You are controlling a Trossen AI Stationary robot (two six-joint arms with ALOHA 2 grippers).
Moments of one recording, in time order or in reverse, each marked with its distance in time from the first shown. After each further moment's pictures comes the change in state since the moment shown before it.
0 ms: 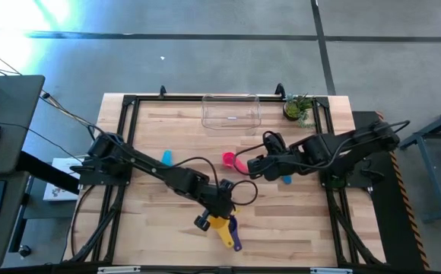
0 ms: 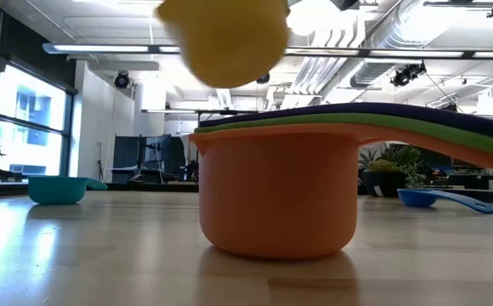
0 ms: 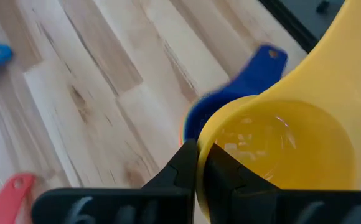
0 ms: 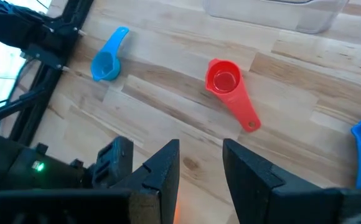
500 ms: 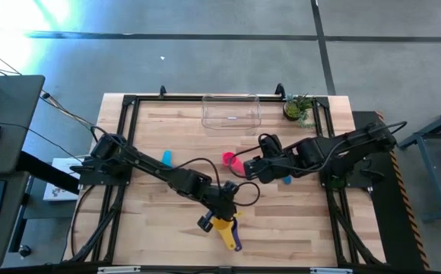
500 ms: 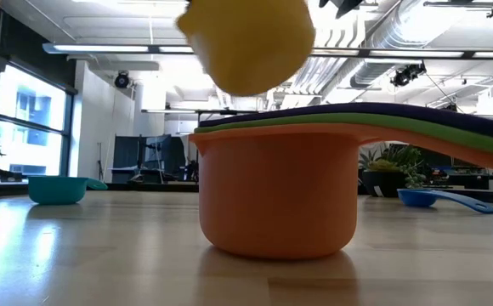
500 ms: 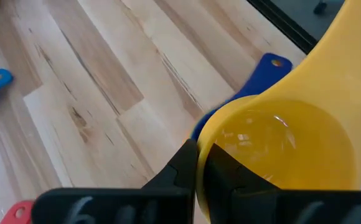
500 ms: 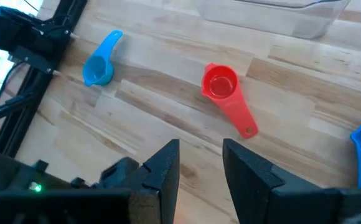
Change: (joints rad) left arm 0.003 0.035 0.002 0.070 0.014 0.063; right arm -0.008 0.033 0.000 0.008 0.026 0.000
